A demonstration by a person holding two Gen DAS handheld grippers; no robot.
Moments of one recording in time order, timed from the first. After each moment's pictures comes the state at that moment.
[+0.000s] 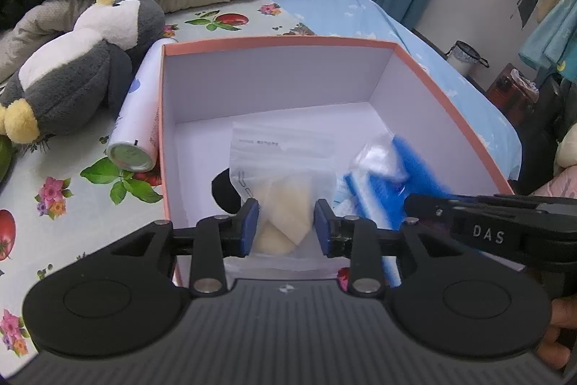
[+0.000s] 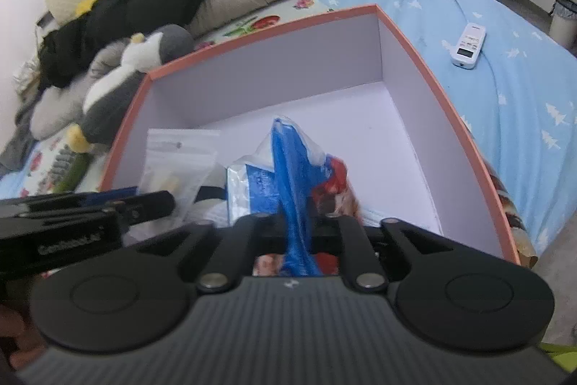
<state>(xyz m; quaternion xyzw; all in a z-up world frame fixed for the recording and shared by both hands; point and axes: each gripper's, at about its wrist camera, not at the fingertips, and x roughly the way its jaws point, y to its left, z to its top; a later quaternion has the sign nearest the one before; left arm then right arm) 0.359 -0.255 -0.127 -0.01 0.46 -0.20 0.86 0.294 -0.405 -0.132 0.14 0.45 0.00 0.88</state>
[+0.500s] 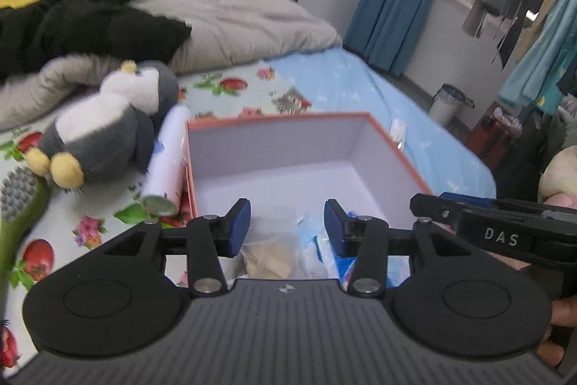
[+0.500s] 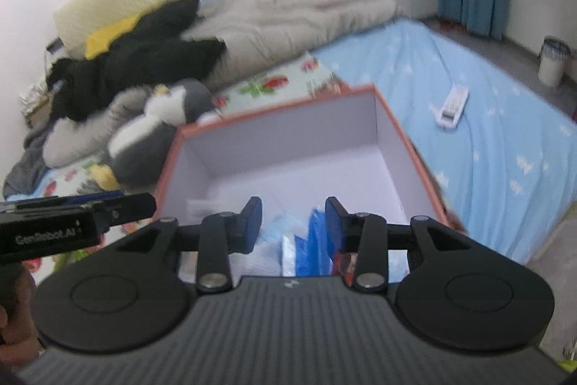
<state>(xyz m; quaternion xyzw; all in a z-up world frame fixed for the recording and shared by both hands) 0.314 -0.222 -0.022 -0.03 0.39 -0.21 0.90 0.247 -0.395 -0.039 0.12 0.35 -0.01 0.93</state>
